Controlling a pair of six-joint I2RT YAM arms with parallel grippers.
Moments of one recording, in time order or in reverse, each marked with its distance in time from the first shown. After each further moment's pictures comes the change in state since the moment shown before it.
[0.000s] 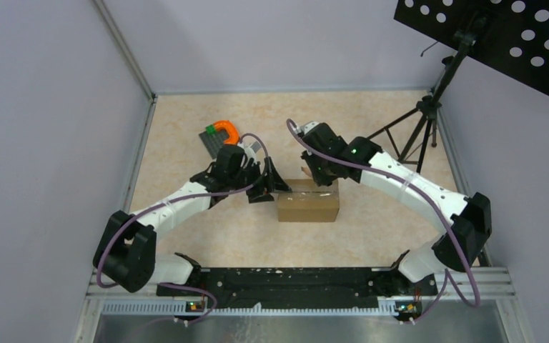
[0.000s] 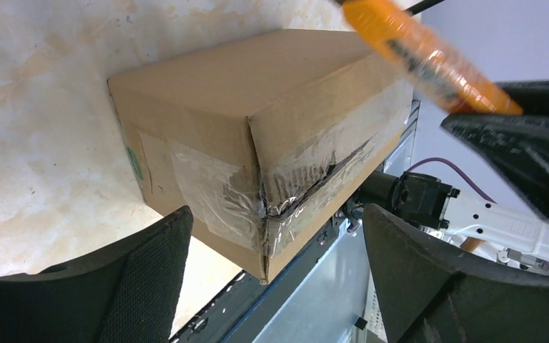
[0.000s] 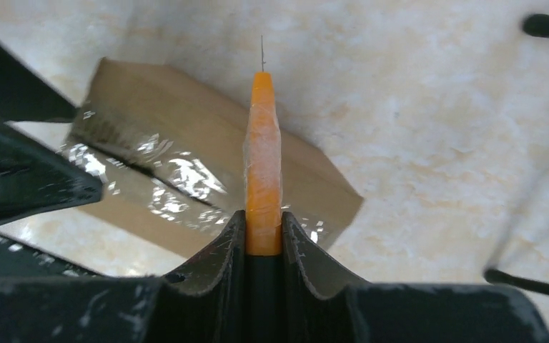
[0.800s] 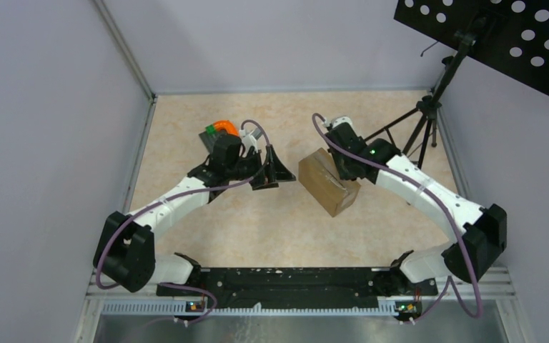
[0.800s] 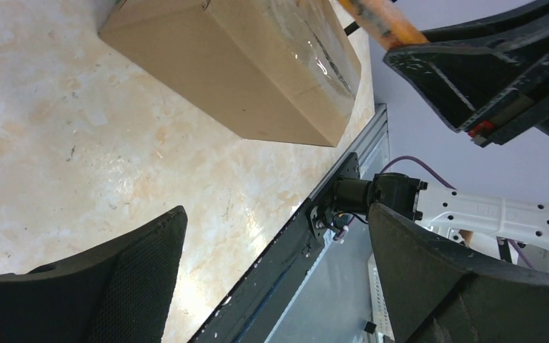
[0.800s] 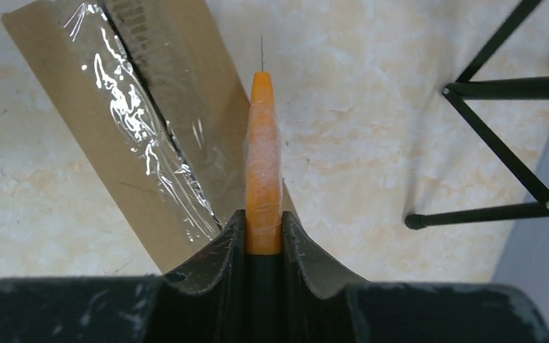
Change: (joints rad) left arm 0.018 0.001 0.077 0.077 0.061 0.035; right arm -0.119 -0.127 -0.110 -0.026 0.289 0.033
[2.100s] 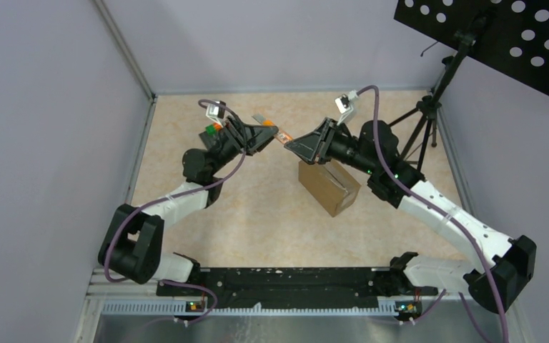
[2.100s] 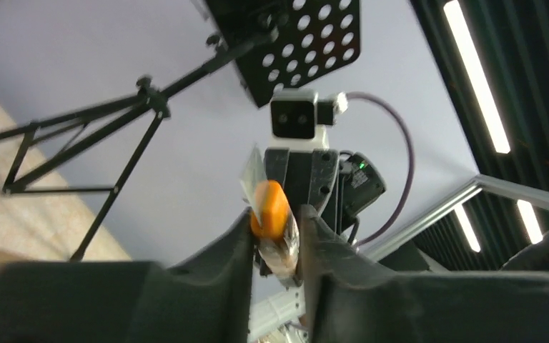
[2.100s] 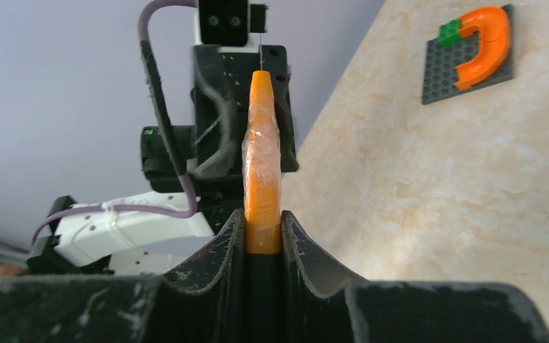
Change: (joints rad) left arm 0.101 0.054 -0.160 1.381 -0.044 -0.791; right arm -0.001 -0.216 -0.230 1.005 -0.796 0.624
